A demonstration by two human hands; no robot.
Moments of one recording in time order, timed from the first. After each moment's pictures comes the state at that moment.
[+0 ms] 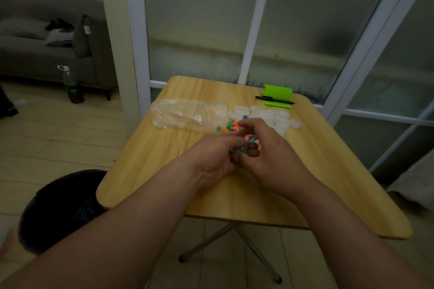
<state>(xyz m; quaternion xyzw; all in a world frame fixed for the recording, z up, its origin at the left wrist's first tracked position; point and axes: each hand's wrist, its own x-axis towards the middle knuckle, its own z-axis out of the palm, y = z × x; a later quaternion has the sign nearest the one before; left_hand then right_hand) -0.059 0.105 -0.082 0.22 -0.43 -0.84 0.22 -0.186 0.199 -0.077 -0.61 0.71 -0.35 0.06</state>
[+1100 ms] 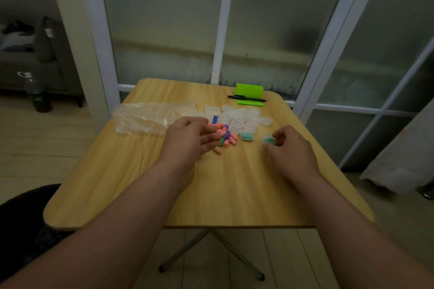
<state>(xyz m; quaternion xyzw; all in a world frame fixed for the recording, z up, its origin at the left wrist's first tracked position) -0.083 0.120 -0.061 0.31 -0.45 -0.73 0.41 -0.288 0.231 -0.093 -0.35 0.88 -0.33 -0.02</state>
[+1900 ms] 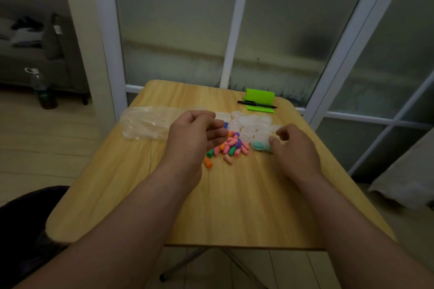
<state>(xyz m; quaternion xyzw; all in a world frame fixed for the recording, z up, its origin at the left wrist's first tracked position) -0.083 0.097 -0.056 0.29 -0.43 -0.73 0.45 -0.298 0.188 -0.096 -0.37 0.86 -0.33 -0.08</state>
